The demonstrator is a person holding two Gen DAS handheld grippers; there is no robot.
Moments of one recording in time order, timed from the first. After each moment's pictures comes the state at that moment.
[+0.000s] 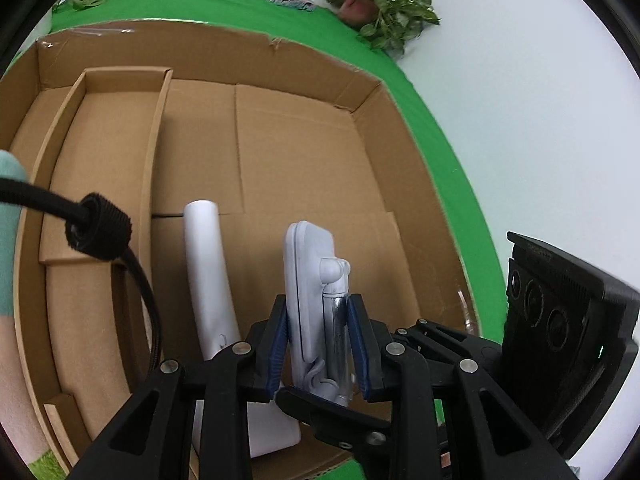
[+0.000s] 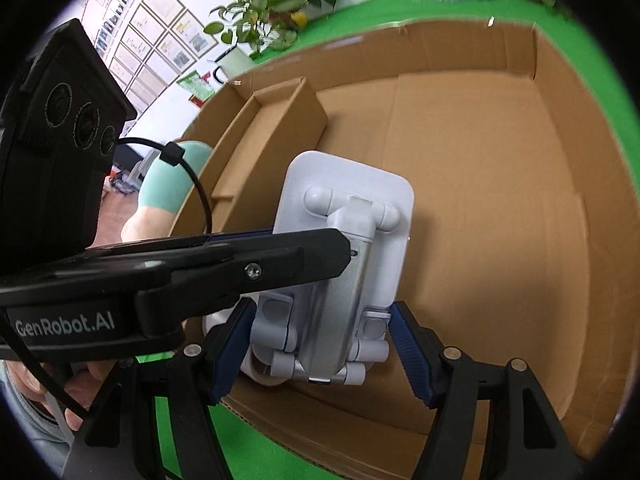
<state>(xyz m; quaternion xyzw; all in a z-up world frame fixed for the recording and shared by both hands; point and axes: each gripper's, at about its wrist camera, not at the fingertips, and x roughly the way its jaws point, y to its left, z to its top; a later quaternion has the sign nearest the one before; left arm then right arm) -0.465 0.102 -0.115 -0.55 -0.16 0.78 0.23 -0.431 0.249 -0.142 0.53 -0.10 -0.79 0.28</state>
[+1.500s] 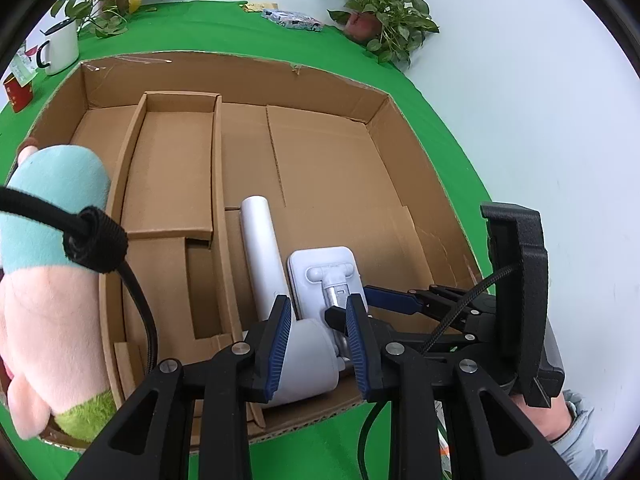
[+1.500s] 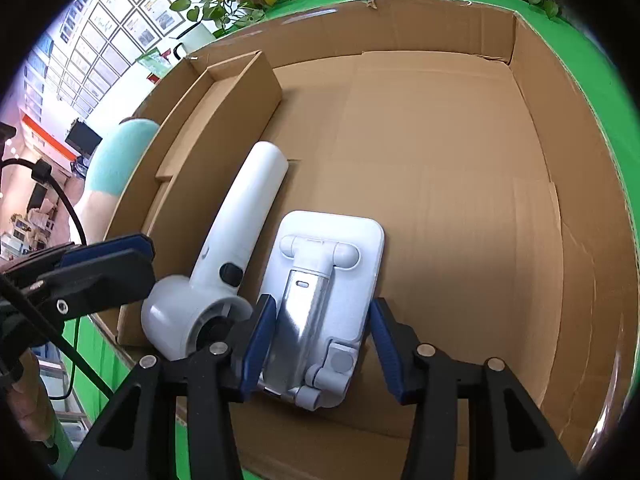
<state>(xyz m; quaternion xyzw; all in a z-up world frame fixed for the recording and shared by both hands) -0.421 0.080 -0.085 -0.53 -0.12 0.82 0.20 -0.435 0.259 -0.153 0.56 -0.03 -0.80 0.21</state>
